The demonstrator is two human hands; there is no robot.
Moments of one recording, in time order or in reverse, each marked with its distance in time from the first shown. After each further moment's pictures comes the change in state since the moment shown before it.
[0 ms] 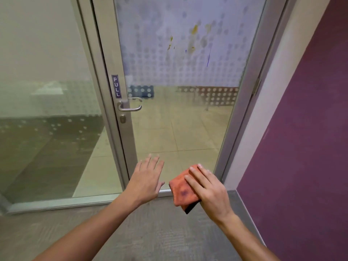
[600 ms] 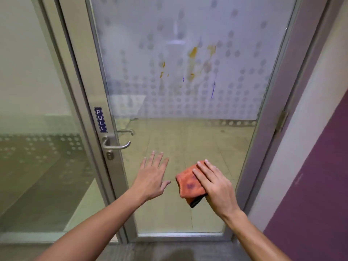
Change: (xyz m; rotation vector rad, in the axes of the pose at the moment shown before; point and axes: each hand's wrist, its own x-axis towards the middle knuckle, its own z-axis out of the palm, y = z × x) left_hand 0.274 -0.012 -0.017 0.059 0.037 -0.120; right_hand 0.159 0.228 0.104 0.017 0.023 0.002
